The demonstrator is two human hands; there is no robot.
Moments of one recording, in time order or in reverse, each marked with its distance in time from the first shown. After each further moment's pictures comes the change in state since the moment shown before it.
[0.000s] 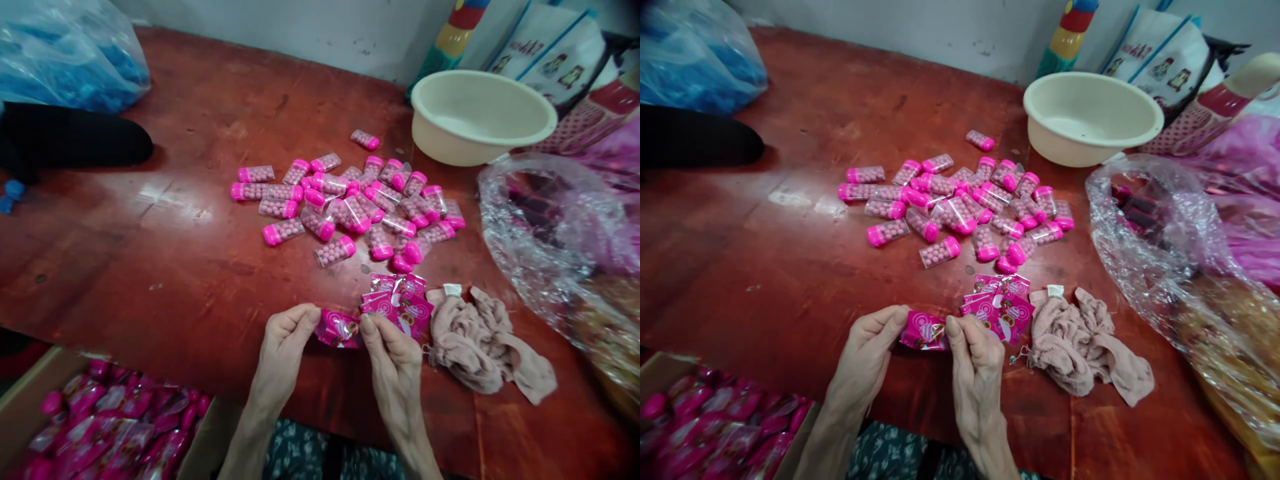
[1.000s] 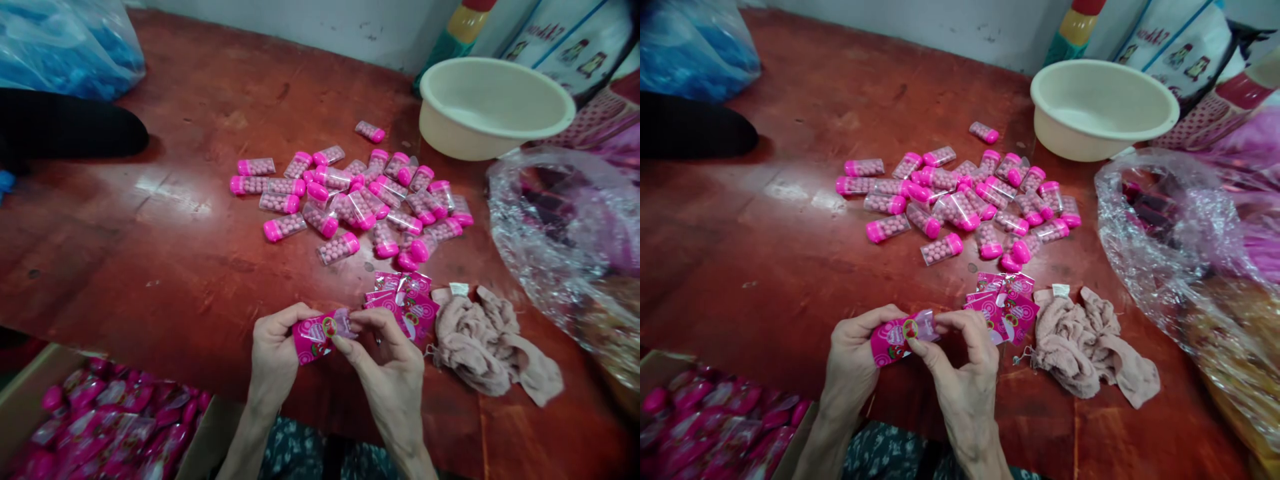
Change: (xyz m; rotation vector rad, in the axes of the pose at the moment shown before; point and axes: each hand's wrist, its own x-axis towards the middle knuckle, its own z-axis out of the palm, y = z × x) left_hand -0.003 0.015 -0.002 0.157 0.077 0.077; right_hand -0.006 -0.008 0.013 0.164 0.028 0.010
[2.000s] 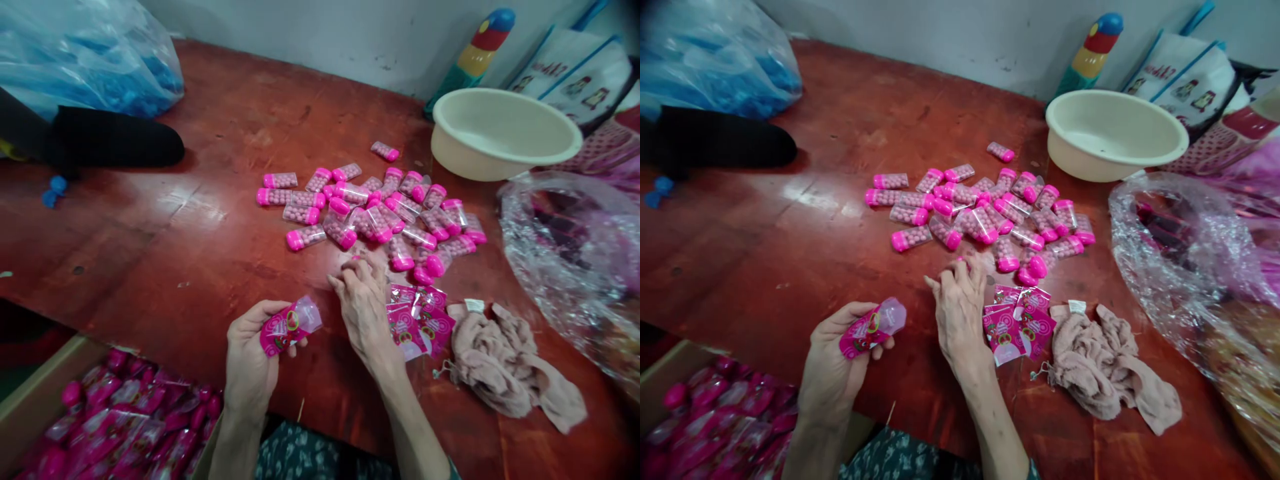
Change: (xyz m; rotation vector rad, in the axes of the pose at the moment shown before) left_hand 0.008 0.011 -0.036 -0.401 0.298 -0.081; right_hand 0.074 0.008 0.048 -0.707 -0.146 -0.470
